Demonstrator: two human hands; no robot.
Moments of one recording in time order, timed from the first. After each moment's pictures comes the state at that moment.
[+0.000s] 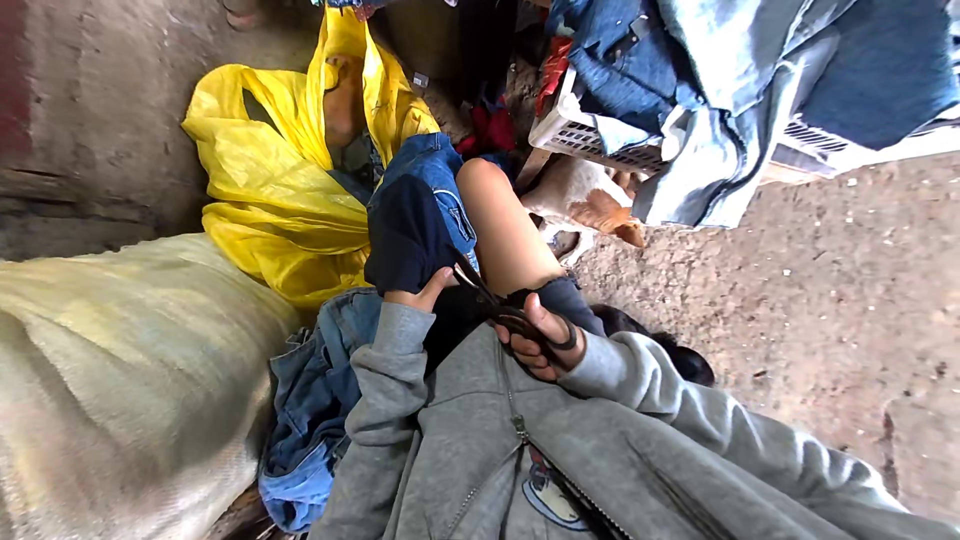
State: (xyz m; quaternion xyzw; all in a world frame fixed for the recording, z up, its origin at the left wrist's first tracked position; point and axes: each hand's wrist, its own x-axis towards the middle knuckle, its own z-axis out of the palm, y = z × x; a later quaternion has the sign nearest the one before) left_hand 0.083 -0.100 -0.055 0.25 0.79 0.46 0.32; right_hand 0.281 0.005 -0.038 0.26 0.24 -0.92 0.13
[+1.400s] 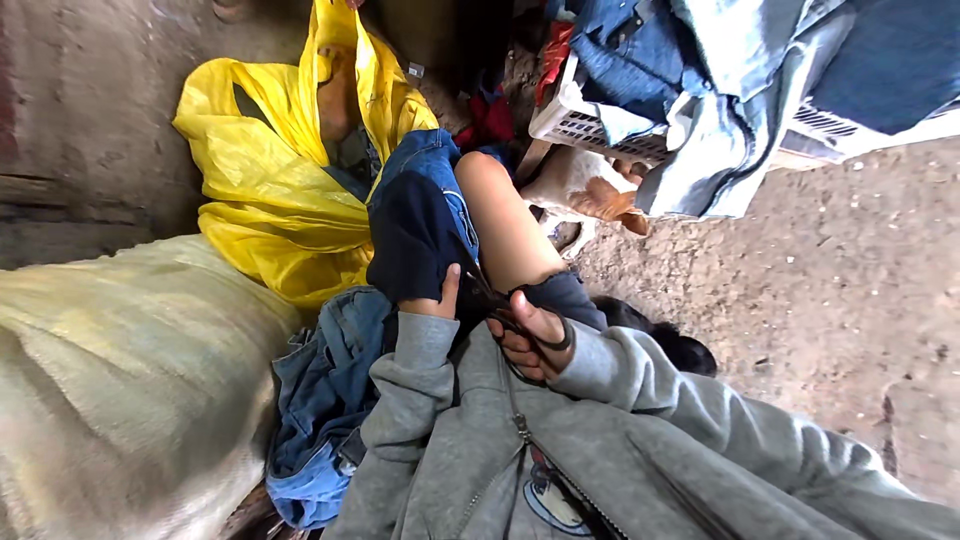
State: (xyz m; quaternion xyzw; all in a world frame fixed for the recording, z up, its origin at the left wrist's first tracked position) left_hand 0.106 -0.088 -0.037 0.27 0.85 0.37 0.27; right_hand 0.259 0.000 -0.012 0.35 0.24 -0.89 0.14
